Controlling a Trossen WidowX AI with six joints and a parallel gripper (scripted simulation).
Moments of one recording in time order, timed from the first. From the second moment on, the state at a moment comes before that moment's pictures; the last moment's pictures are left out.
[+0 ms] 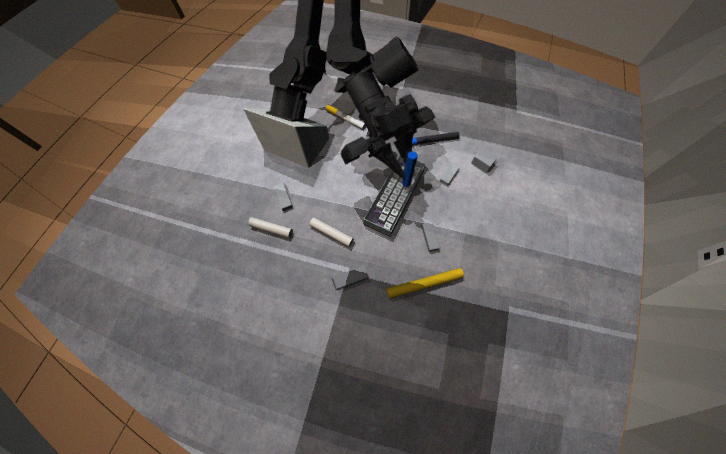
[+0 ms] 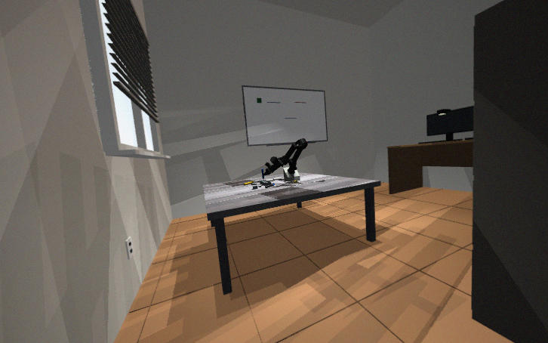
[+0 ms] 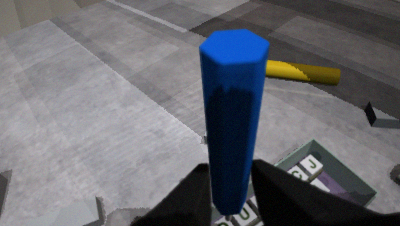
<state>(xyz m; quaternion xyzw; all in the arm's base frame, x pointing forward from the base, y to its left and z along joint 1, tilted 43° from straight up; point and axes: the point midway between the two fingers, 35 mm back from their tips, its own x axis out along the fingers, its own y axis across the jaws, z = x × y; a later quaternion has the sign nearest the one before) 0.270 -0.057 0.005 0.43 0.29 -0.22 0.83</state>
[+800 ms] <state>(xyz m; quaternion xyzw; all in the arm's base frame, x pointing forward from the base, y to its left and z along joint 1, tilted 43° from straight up) 0.247 -0.094 0.006 0.46 0.34 -0.38 0.73</state>
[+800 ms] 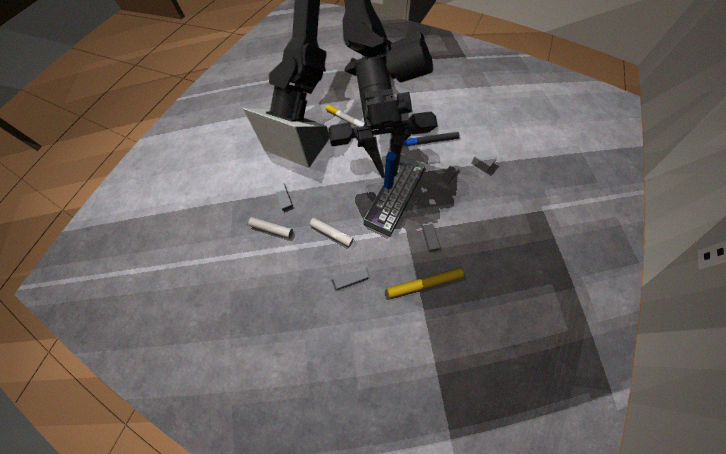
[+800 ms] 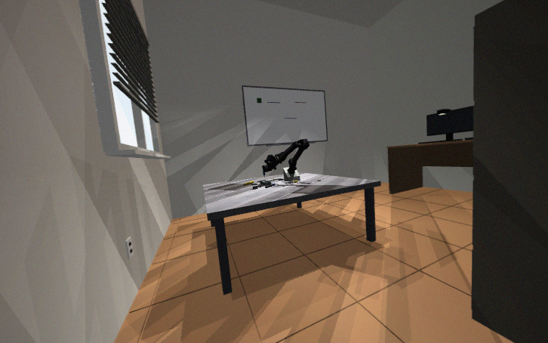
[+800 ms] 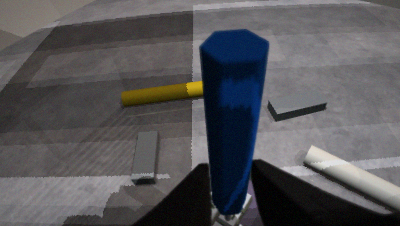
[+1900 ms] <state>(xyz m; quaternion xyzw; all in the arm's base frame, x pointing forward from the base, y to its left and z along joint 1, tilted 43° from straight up) 0.244 -0.083 -0.012 0.46 0.34 -0.42 0.70</state>
